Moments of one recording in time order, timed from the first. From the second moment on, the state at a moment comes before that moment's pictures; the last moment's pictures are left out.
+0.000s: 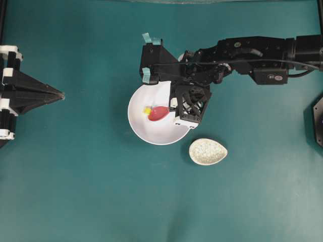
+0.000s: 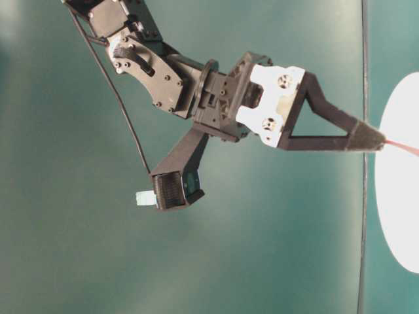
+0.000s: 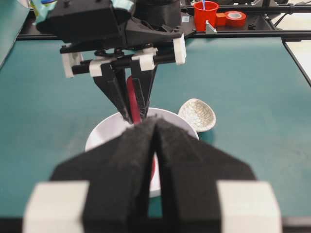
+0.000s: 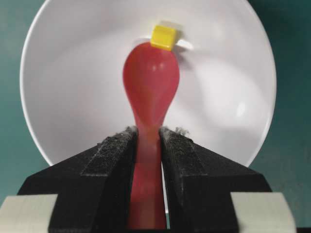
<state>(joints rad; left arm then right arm) 0.00 -0.98 1.19 0.02 -0.17 0.02 -0.16 0.13 0.29 0.31 0.70 -0.19</state>
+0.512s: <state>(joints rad) 0.00 -0.98 1.19 0.02 -0.17 0.02 -0.17 0.13 0.29 0.31 0.62 -0.19</state>
